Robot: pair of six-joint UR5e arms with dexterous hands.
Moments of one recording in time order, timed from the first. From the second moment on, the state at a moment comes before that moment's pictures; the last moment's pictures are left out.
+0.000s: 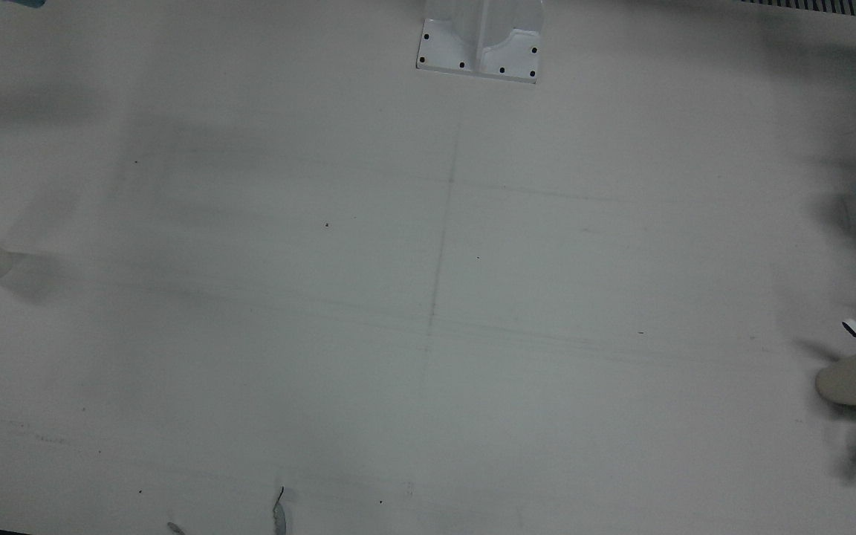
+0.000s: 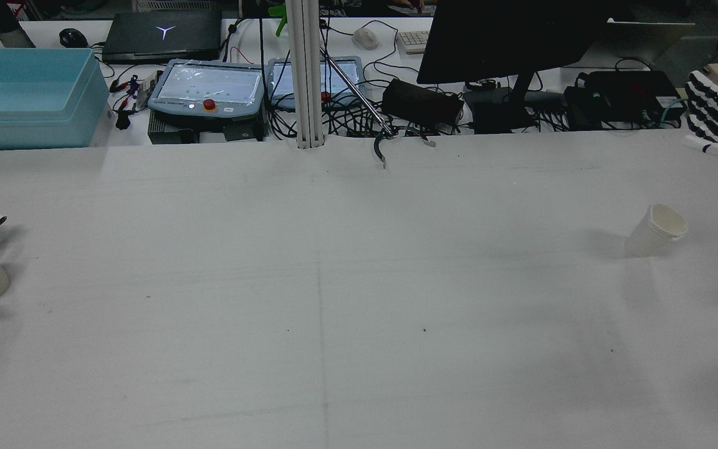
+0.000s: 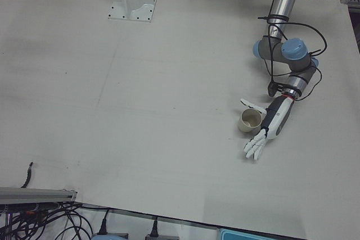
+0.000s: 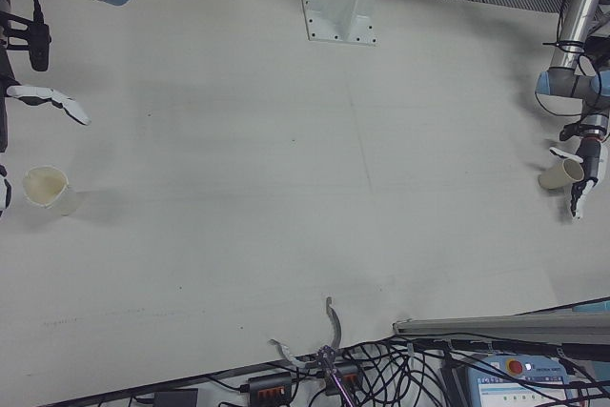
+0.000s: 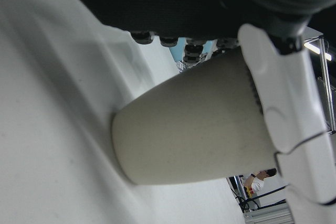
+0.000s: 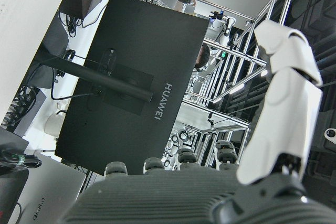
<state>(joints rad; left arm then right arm) -0.99 -1.60 -1.20 -0.50 1.45 0.46 1.25 -1.66 1.76 -3.12 -1.35 -0.36</state>
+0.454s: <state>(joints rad) -0.99 -1.60 -1.20 -0.49 1.43 0.41 1.25 -1.66 1.76 -3.12 -1.35 -0.36</state>
